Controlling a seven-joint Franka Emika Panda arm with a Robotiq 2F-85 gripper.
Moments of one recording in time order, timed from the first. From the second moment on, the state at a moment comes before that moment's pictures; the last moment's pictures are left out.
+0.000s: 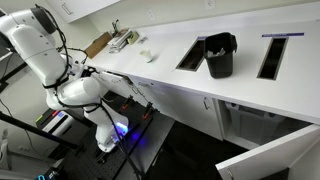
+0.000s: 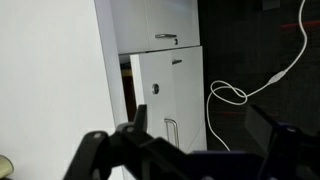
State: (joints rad) arm 0.64 0.32 0.65 -2.20 -0.87 2.25 0.49
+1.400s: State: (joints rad) arm 1.21 0.95 0.18 -1.61 -1.20 2.17 0.86
